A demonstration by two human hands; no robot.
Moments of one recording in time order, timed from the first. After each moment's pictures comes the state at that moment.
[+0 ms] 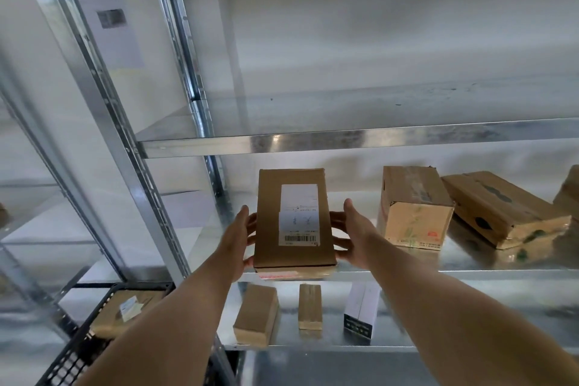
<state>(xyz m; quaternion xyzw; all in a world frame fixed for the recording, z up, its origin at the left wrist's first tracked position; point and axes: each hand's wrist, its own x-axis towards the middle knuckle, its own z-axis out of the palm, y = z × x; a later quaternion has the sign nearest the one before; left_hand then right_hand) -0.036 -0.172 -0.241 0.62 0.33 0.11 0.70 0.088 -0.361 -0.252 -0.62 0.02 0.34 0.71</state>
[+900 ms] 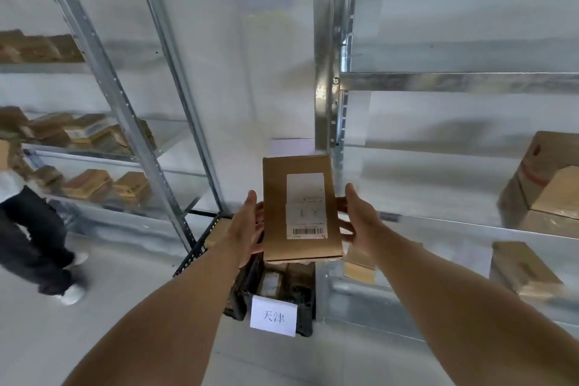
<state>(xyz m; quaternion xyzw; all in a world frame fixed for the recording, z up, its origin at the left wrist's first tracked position) -0.339 0.029 -0.272 0.57 0.39 0.14 0.70 -0.175 -0.117 -0.290 -0.67 -0.03 0.37 0.64</state>
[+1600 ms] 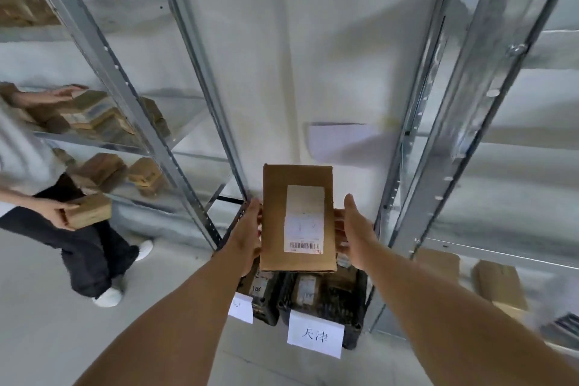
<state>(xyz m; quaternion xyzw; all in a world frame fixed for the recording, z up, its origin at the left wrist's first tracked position) -0.302 0.266 -0.348 0.54 0.45 0.15 0.70 -0.147 0.139 -0.383 -0.65 0.02 0.43 0.63</state>
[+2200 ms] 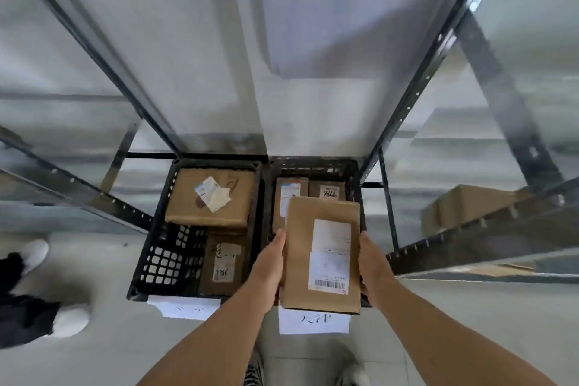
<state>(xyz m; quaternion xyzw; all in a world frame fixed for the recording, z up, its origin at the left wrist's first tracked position) -0.177 0.367 -0.675 0.45 0.54 -0.13 0.70 -0.086 0.211 -0.687 -0.75 0.22 0.38 0.49</state>
